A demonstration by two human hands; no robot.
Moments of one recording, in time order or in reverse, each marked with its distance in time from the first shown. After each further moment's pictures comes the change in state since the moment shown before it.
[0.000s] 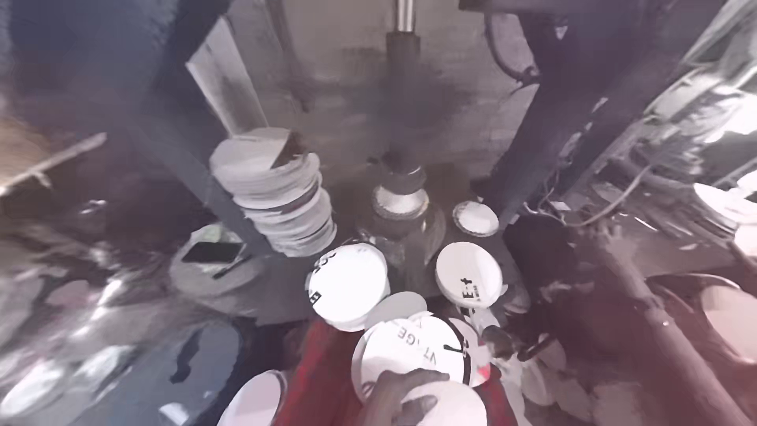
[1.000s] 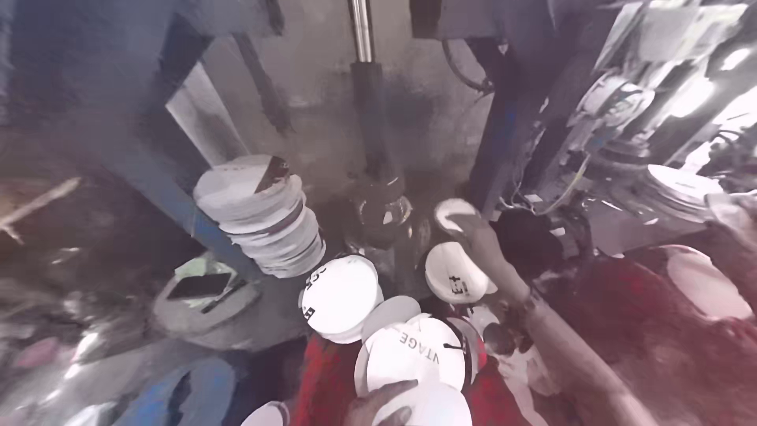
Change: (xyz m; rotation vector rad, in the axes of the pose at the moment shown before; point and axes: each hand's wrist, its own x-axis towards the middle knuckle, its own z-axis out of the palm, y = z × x) left_hand -0.034 0.014 -0.017 0.052 0.137 -0.127; right_hand -0.023 -0.168 -0.024 0.779 0.288 -0.532
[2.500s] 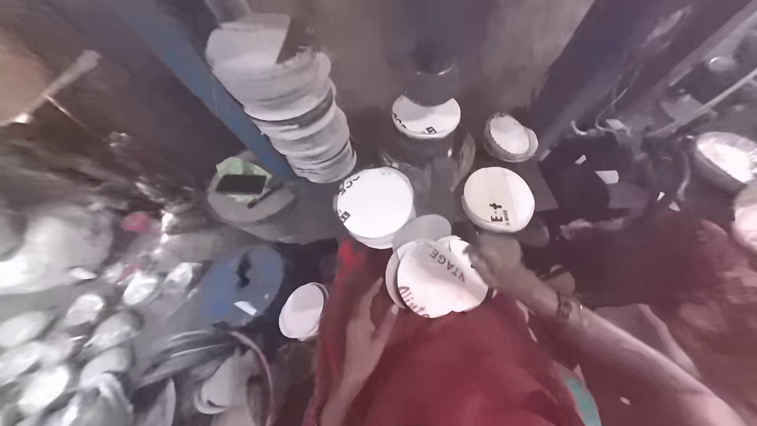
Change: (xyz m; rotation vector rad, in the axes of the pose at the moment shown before) left_hand -0.055 -0.056 0.001 0.186 0.359 -0.318; right_hand -0.132 -0.086 0.035 0.237 0.067 -0.336
